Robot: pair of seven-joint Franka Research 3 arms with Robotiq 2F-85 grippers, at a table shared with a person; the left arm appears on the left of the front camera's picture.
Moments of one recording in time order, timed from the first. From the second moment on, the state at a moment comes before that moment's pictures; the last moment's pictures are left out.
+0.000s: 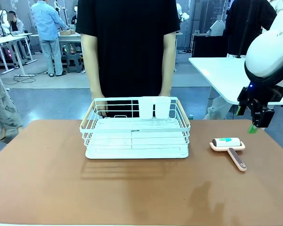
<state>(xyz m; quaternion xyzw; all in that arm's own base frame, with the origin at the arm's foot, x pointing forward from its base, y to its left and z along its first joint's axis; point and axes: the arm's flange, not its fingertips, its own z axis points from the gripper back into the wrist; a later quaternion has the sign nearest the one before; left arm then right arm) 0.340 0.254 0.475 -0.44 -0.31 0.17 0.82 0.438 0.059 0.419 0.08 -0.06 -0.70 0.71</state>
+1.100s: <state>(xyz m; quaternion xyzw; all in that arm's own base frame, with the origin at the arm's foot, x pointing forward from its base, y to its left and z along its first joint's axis) 0.340 0.254 0.475 -0.44 -0.31 0.17 0.82 0.438 0.059 0.419 0.08 -0.06 -0.70 0.71</state>
